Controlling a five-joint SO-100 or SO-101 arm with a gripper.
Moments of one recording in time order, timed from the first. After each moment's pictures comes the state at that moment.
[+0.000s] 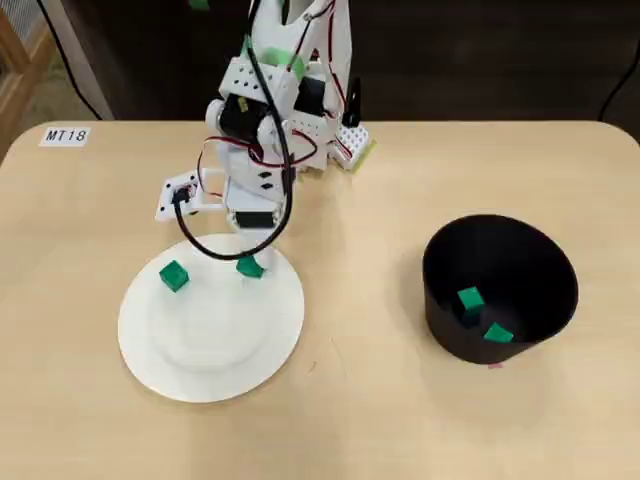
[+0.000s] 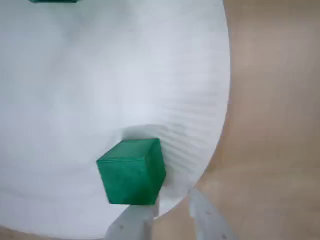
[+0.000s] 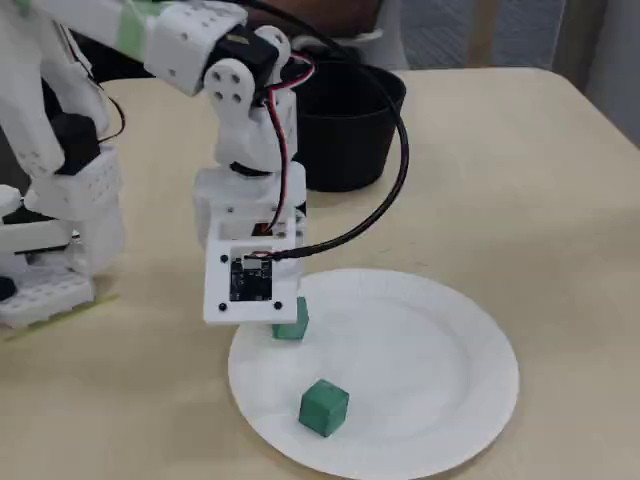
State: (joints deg) arm 21.8 100.9 120.8 67.1 -22.4
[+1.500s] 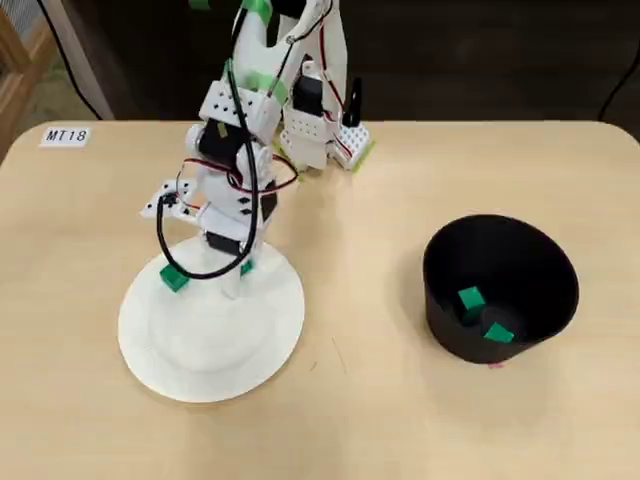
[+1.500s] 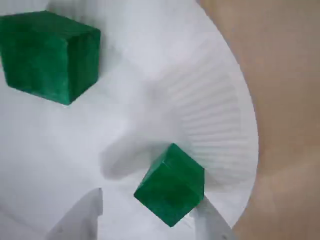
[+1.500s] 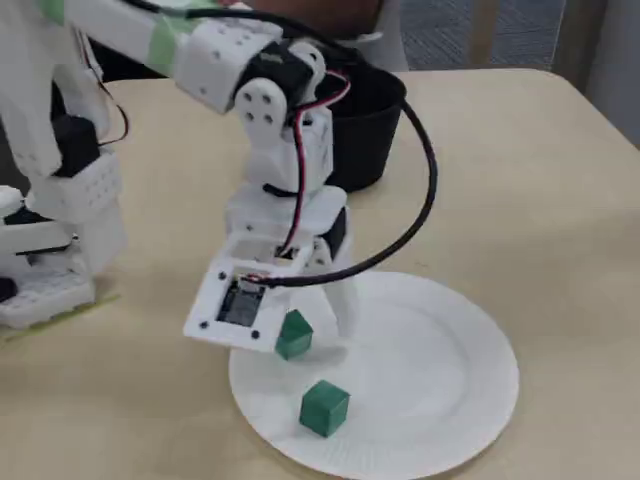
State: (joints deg) arm 25.4 91.1 110.8 65.3 -6.4
